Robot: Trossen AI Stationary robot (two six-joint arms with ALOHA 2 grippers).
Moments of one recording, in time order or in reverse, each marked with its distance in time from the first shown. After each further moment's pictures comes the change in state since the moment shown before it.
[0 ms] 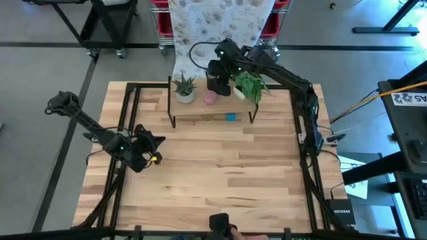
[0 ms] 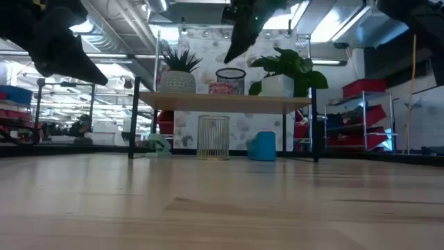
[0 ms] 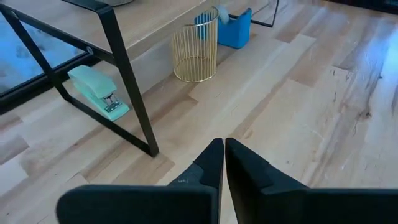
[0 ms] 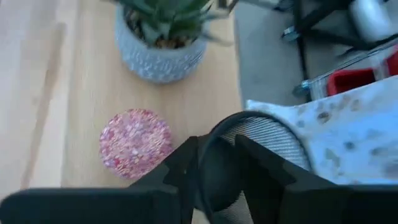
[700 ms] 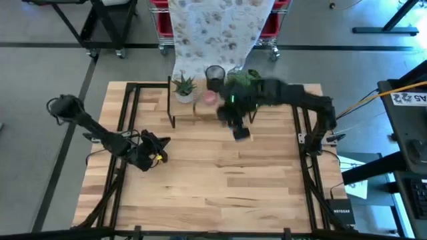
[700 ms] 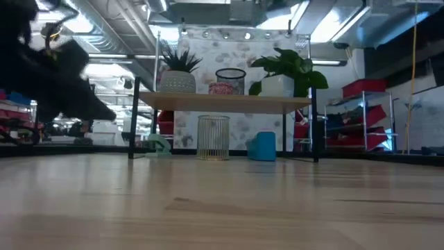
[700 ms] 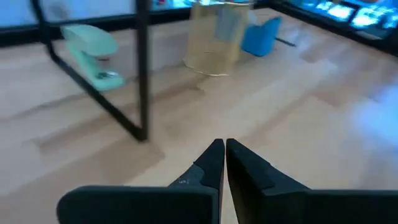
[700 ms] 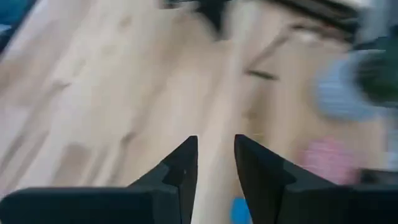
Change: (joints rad) left arm 0.119 0.241 -0.331 0.788 -0.055 0.028; right arm 0.466 -0.271 -0.275 -0.159 -0.048 0.181
